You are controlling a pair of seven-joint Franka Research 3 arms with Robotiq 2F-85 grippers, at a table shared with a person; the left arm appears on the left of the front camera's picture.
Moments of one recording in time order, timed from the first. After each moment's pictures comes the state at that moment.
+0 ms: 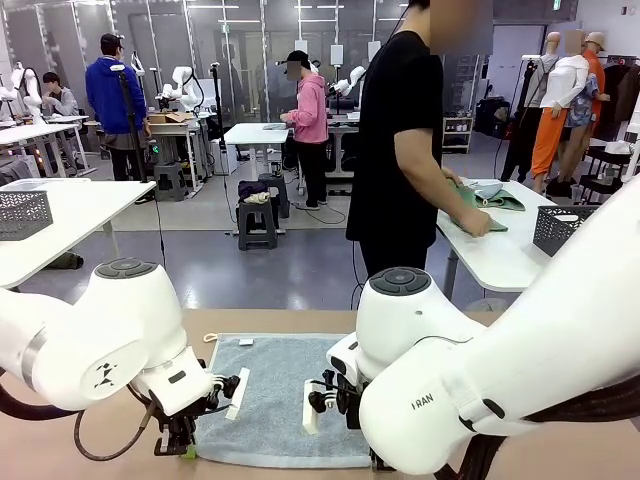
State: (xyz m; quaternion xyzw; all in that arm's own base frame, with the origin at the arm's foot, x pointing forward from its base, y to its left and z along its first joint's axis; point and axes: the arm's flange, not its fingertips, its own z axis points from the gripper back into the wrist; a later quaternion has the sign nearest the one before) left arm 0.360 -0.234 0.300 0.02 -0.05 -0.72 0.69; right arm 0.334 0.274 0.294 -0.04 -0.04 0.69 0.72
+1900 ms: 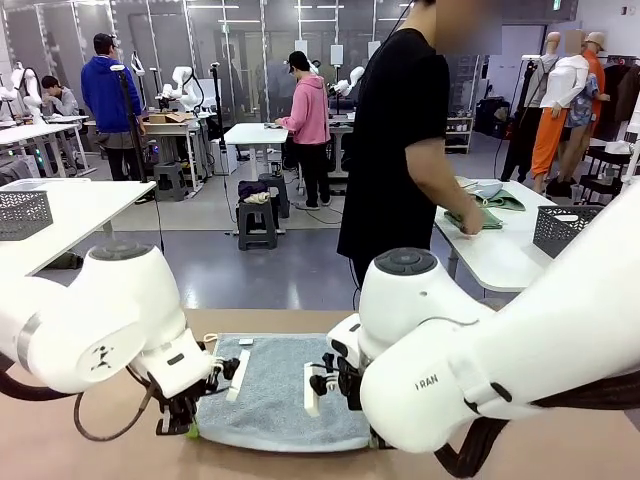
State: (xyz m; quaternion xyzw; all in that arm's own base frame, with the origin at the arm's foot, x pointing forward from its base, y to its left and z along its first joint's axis) left arm 0.372 -0.234 0.338 0.03 -0.08 -0.73 0.68; right arm 0.346 0.272 0.332 -0.05 -0.07 0.71 0.70
